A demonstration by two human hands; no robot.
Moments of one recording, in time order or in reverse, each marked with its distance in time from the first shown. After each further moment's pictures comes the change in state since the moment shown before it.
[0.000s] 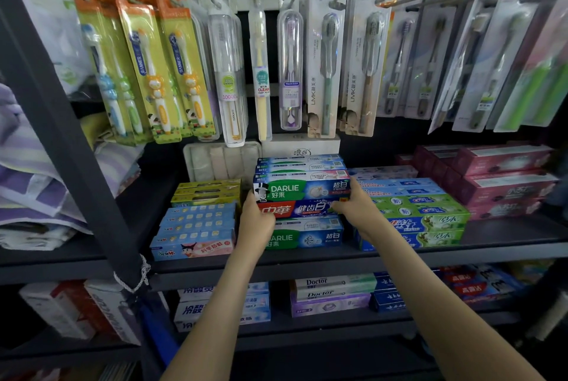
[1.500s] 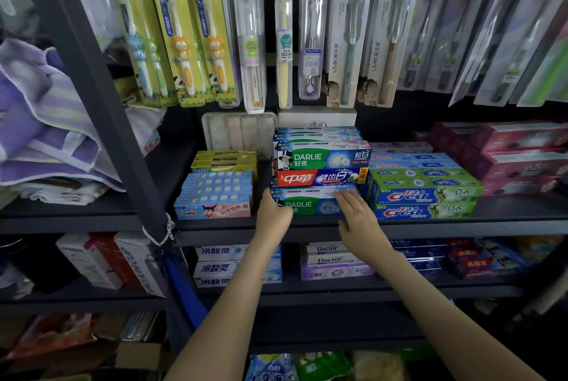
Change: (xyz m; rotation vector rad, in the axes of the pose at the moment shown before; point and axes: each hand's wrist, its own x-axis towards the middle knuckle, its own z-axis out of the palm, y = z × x) left_hand -0.044 -0.023 -0.004 0.025 -0.057 -0.165; right_hand -0.057 0.078 0.027 -0.898 -0.017 -0.412
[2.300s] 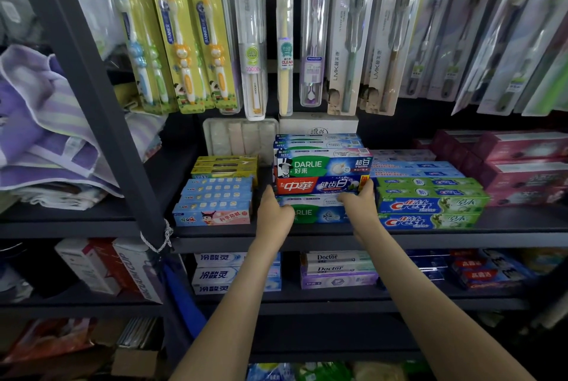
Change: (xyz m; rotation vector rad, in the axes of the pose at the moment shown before) left_hand -0.005 0.021 0.002 0.067 0.055 0.068; right_hand 0.062 -0.007 -0.008 0.937 0.195 0.676
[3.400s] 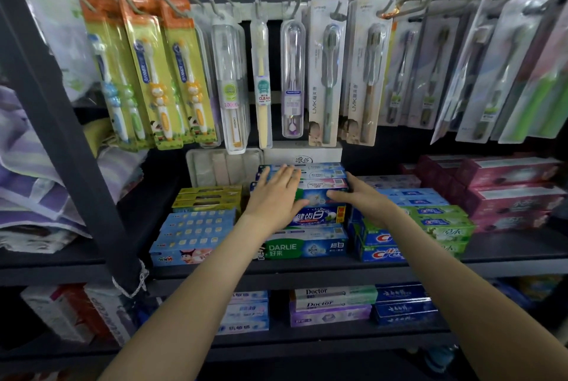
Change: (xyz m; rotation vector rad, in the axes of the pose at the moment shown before) left_hand 0.064 0.064 -0.001 1.196 -0.131 0.708; right_hand 0.055 -0.067 -0.048 -0.151 -0.470 -0.132
